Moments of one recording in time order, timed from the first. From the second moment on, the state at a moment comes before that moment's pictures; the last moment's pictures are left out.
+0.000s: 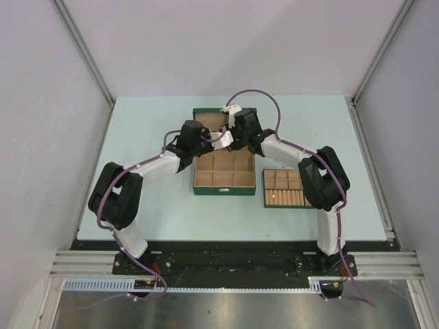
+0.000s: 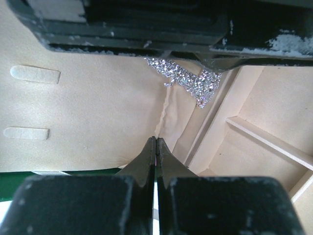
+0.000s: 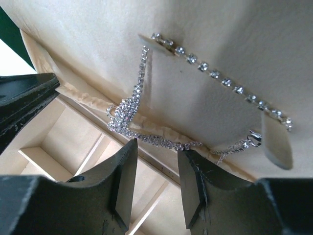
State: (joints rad) left arm -0.49 1.72 1.08 0.08 0.08 0.85; right arm 0.60 2.03 1.51 -0.12 -0.07 0.09
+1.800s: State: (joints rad) left arm -0.49 1.71 1.08 0.07 0.12 0.83; right arm 0.60 1.92 1.52 -0.19 -0.09 0.10
